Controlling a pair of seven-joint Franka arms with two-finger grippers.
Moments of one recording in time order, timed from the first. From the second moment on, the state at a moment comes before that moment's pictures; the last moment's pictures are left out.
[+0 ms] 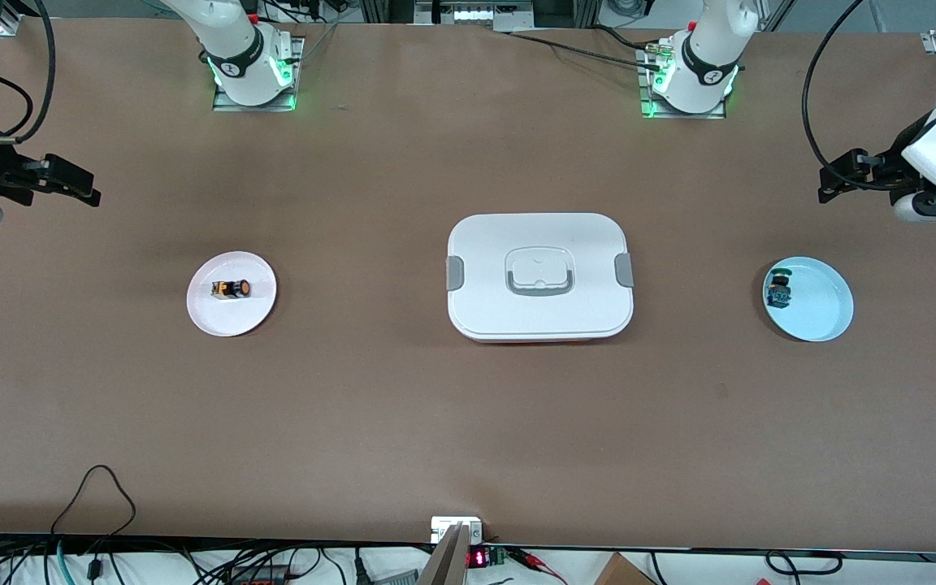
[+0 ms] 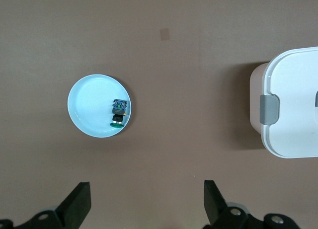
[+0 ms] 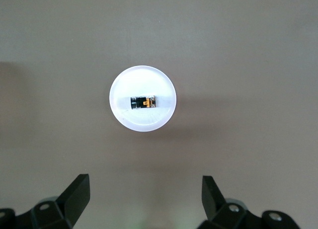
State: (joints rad) left arm -0.07 -0.03 0.06 -1.69 0.02 1.57 0.03; right arm 0.09 0.02 -0.12 -1.65 0.01 1.58 -0.02
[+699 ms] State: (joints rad) left arm -0.07 -0.03 0.06 -1.68 0.02 1.57 0.03; right arm 0.10 0.10 -0.12 -1.65 0.01 1.59 -0.02
